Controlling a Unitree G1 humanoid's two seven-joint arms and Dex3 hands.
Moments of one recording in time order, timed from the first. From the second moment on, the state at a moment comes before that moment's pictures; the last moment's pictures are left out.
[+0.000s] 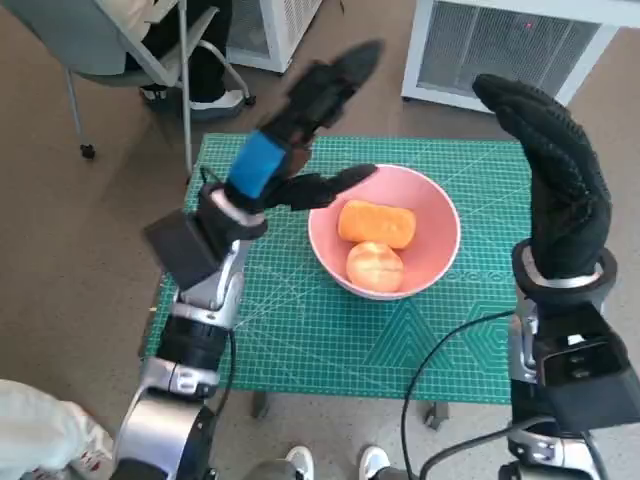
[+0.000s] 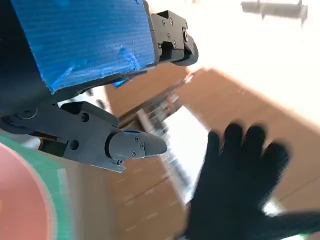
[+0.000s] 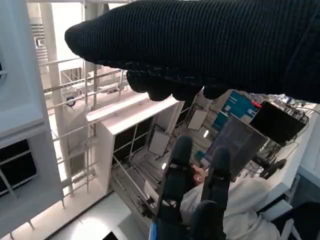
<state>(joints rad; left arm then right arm) -0.82 0.09 0.02 0.52 -0.20 -0.52 -0.47 -0.63 -0.23 -0.10 0.21 0.03 -0.78 0.14</state>
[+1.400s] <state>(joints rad) -0.78 0.04 0.07 0.40 -0.32 -0.52 -0.50 -0.67 -0.23 -0.10 0.17 0.05 -0.65 0.13</state>
